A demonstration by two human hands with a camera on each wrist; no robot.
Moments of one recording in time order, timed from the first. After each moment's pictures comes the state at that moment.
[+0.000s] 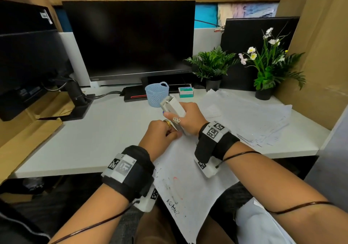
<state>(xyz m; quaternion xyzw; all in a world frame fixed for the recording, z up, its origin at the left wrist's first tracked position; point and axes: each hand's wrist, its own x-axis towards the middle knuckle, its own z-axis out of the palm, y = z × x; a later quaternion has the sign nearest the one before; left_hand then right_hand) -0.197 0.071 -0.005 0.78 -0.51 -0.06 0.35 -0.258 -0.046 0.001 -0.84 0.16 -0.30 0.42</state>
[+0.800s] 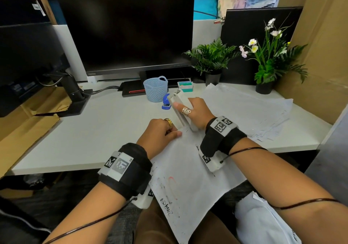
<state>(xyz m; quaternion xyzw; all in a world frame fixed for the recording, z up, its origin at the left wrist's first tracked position) -0.194 0.074 -0.010 0.77 -0.55 -0.08 0.30 -0.270 -0.068 -0.001 -0.84 0.18 -0.27 0.42</state>
